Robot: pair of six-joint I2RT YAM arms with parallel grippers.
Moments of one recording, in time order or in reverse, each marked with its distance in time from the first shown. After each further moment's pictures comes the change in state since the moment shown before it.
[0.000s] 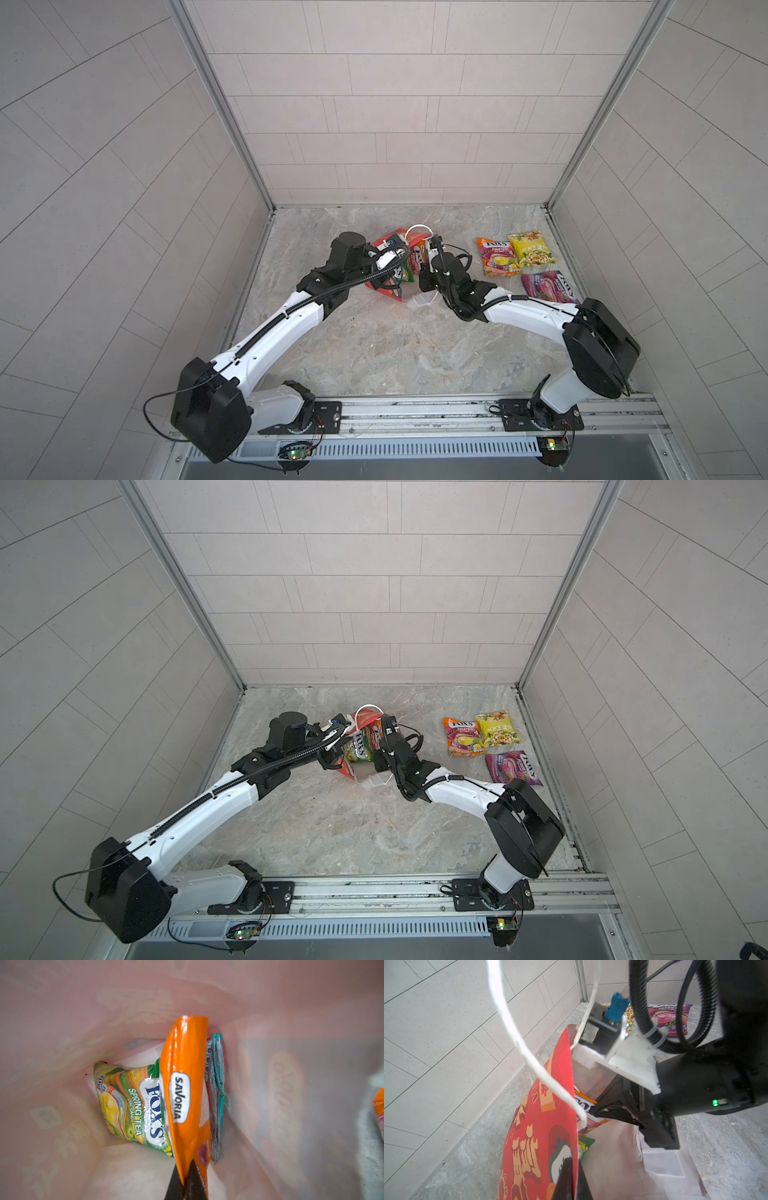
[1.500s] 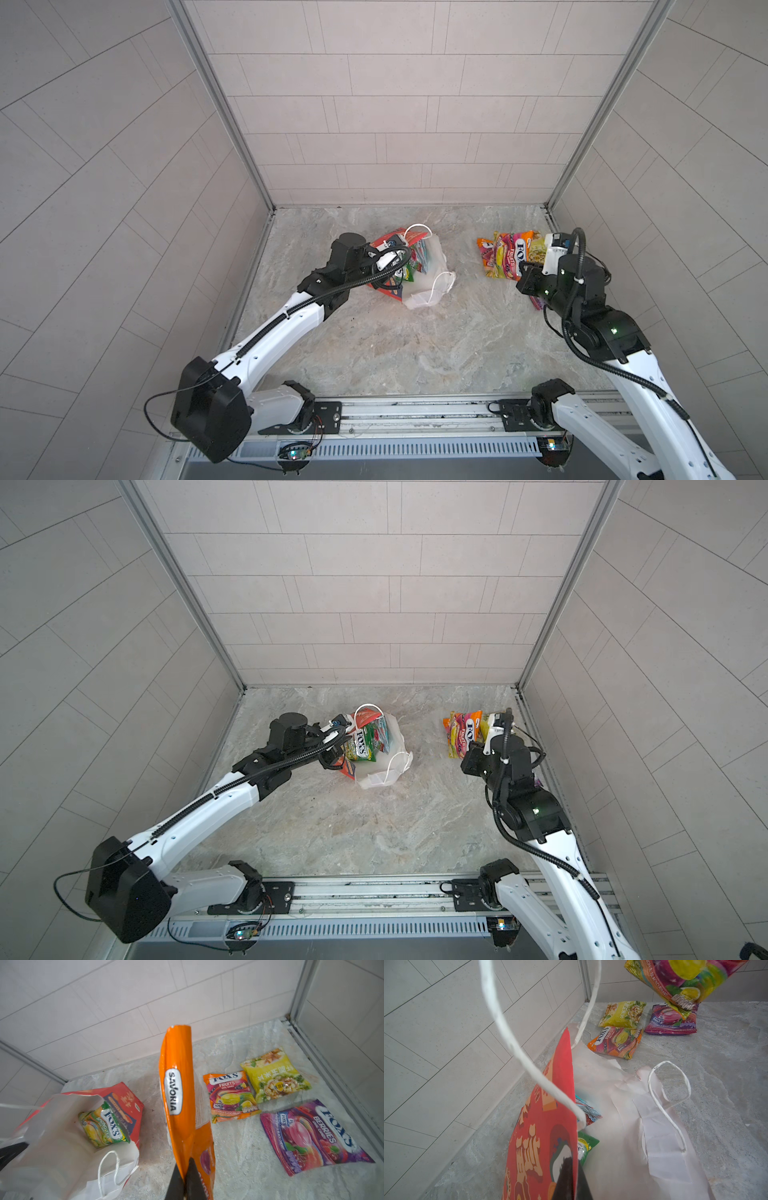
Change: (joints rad) left arm 0.000 -0.002 -0.017 0.033 -0.027 0.017; right arm -0.562 -0.739 0.047 -0.791 -0.228 0.072
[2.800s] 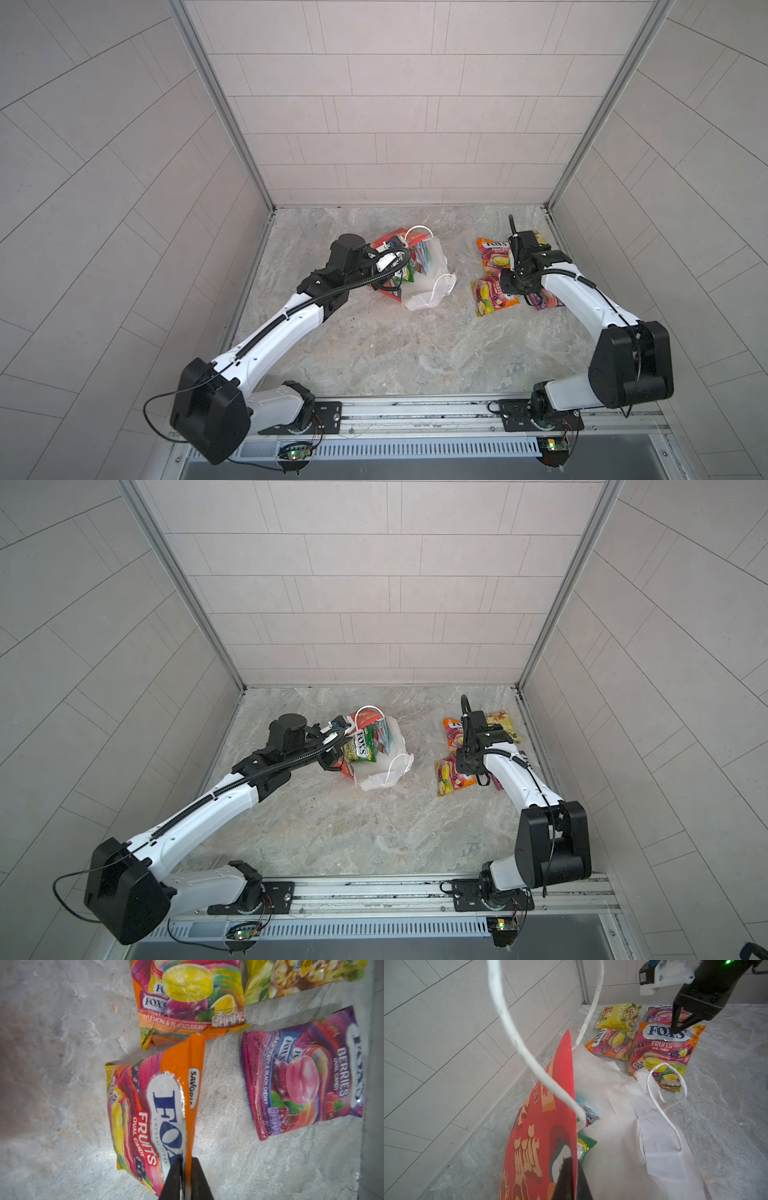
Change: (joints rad) left arm 0.000 -0.006 -0.010 0.008 0.023 0.000; right arm -0.069 0.679 0.126 -0.178 0.122 -0.209
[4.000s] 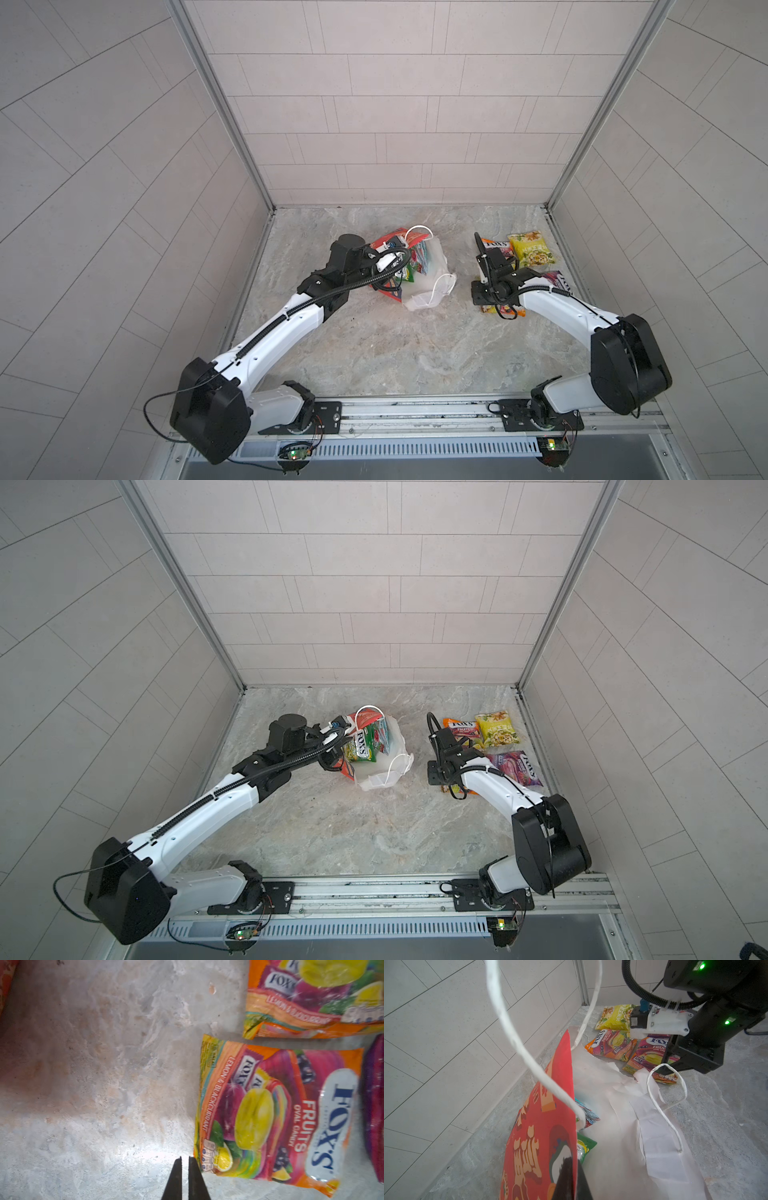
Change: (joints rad) left arm 0.000 0.000 -0.006 0.012 0.002 -0.001; right arm 0.265 -0.029 -0.207 0.295 -0.077 0.144
